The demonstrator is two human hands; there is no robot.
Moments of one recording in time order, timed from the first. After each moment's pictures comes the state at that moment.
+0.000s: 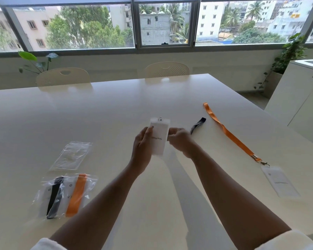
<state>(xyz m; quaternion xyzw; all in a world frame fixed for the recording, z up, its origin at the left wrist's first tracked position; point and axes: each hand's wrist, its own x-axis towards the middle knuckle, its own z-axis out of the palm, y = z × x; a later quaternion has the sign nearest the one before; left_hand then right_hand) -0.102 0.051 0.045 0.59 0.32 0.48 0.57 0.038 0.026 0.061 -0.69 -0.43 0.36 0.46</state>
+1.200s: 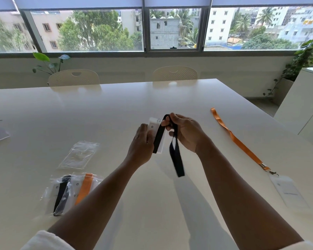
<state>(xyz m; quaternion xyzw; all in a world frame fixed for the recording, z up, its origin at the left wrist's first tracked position) -0.124 0.081 0.048 0.78 0.45 0.37 0.25 0.036 0.031 0.106 -0.44 -0.41 0.54 0.59</state>
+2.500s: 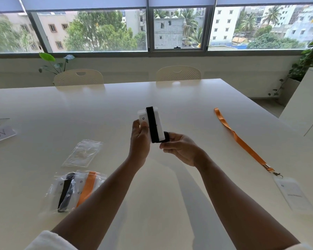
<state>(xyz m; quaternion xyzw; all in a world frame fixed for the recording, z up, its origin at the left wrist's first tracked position) -0.119 0.070 0.068 0.55 0.40 0.54 0.50 0.028 0.028 0.052 -0.45 -0.47 0.58 0.49</state>
